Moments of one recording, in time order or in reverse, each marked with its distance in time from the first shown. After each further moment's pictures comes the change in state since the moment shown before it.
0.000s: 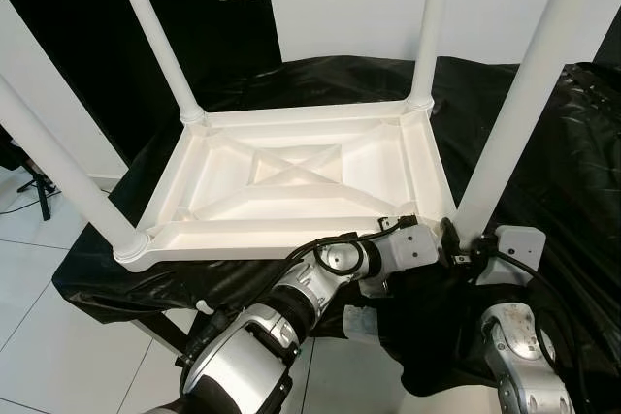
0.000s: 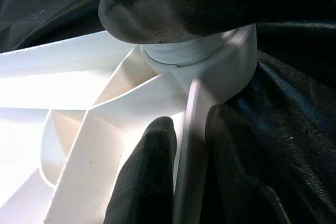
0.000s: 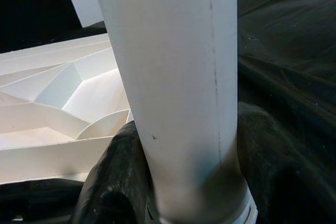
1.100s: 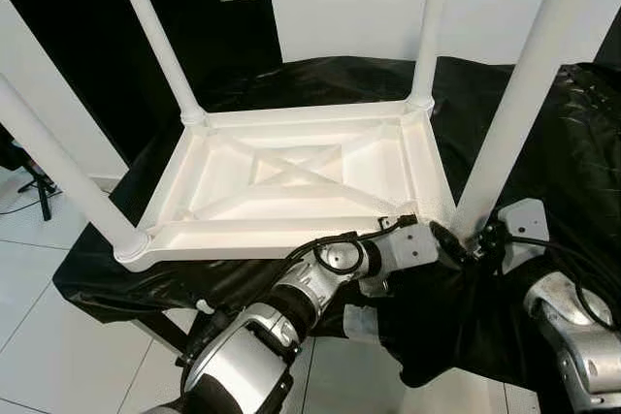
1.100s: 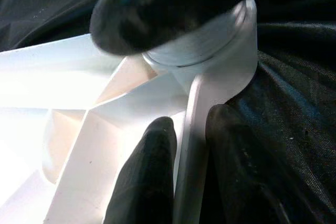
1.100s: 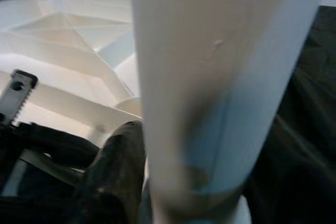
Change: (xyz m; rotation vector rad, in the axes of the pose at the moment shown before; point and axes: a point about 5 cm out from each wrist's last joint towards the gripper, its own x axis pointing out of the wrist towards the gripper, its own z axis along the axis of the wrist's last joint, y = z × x) left arm -0.001 0.001 -0.002 -0.013 0.004 0.007; right arm 0.022 -0.018 0.016 -0.225 0.066 0.520
